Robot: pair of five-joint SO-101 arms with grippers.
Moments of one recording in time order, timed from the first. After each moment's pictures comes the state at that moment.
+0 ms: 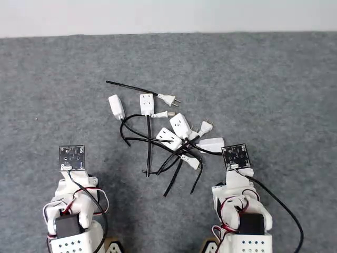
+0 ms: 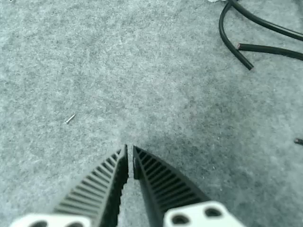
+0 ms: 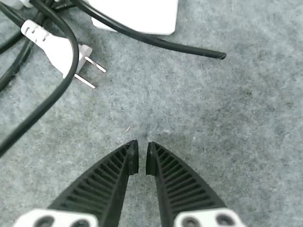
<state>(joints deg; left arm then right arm) -16.8 -102.0 97.3 71.1 -1.5 -1.1 -102.7 95.5 74.2 9.5</state>
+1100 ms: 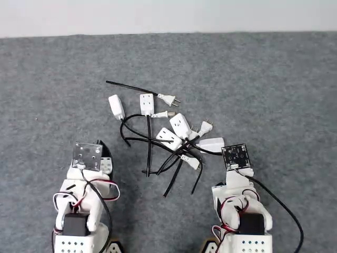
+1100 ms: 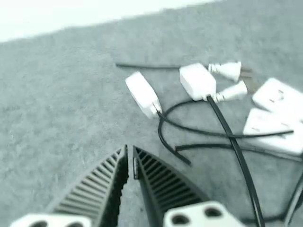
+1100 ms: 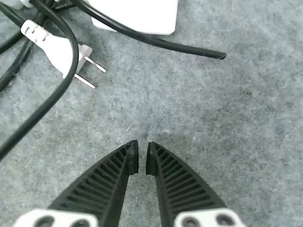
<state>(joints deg) -2.5 -102.0 97.3 46.6 -0.2 -1.1 -102.7 95.5 74.2 9.5</state>
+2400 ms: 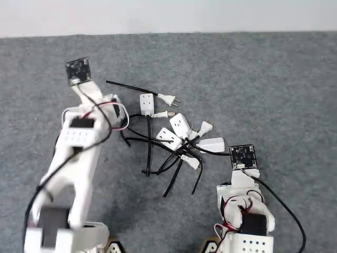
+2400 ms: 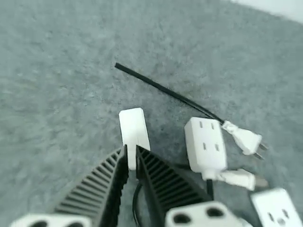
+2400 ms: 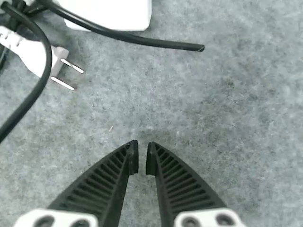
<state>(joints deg) -1.9 -3.5 34.0 31.8 23.6 3.3 -102.7 95.5 74.2 9.5</state>
